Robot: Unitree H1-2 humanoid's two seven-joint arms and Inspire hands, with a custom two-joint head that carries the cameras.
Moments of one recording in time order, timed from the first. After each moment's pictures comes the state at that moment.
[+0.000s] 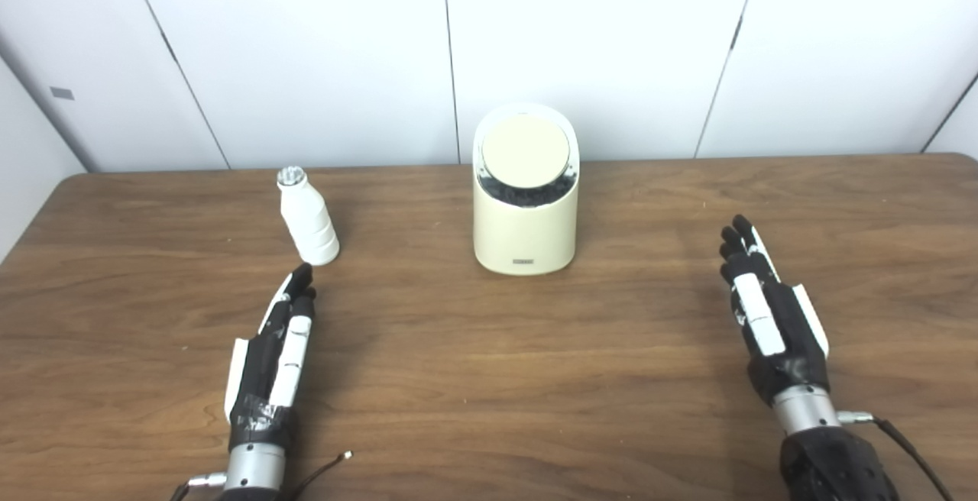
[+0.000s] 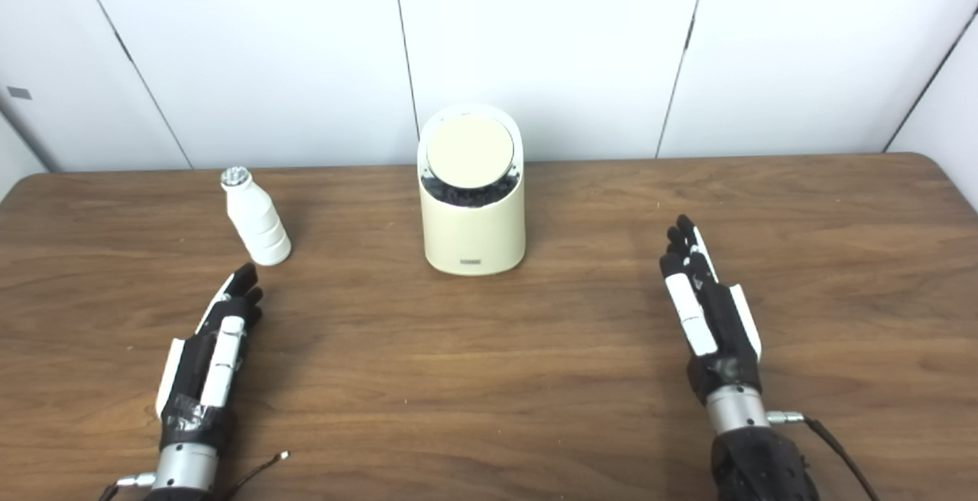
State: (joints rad) left arm 0.10 0.05 0.09 -0.15 -0.01 -0.03 0.00; right arm -0.01 -0.13 -0.09 -0.17 0.04 0.12 0.02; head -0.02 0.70
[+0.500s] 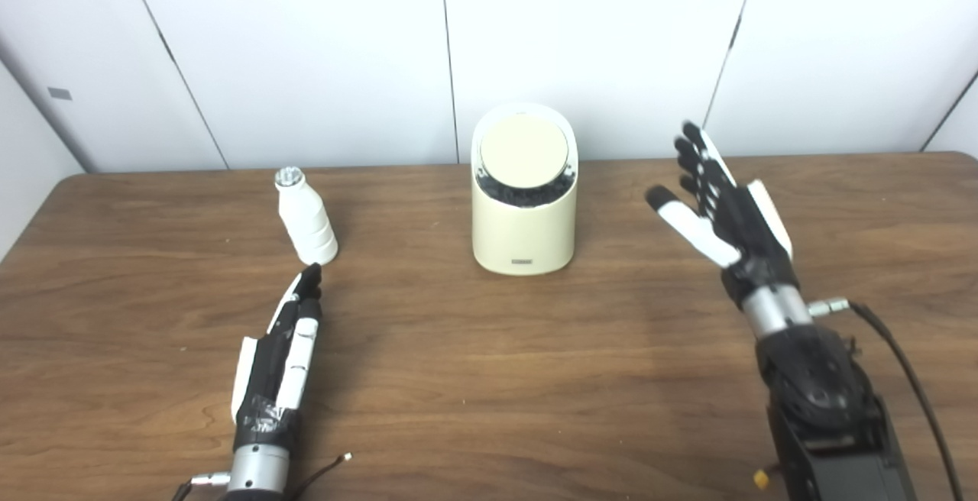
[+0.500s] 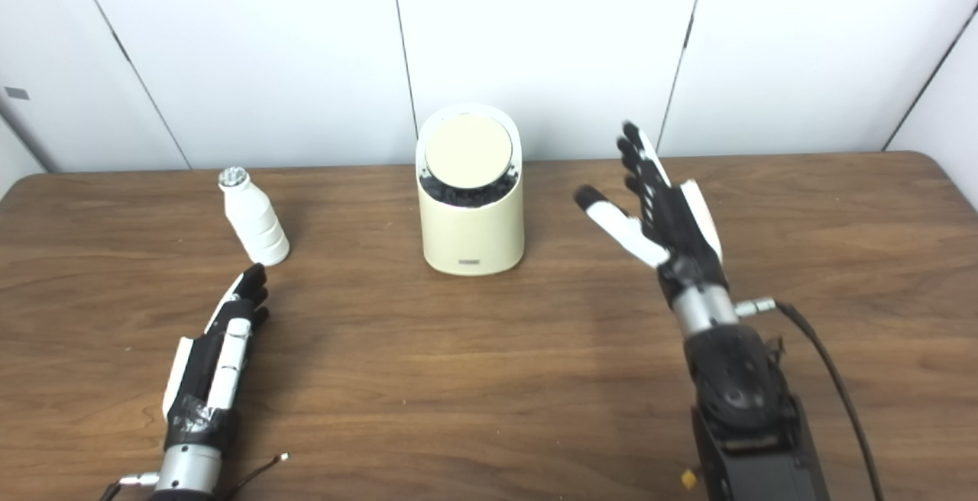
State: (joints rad) left arm 0.10 0.06 0.07 -0.15 0.01 -0.05 0.00; right arm -0.32 -0.19 0.06 -0.26 -0.21 0.36 0.04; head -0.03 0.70
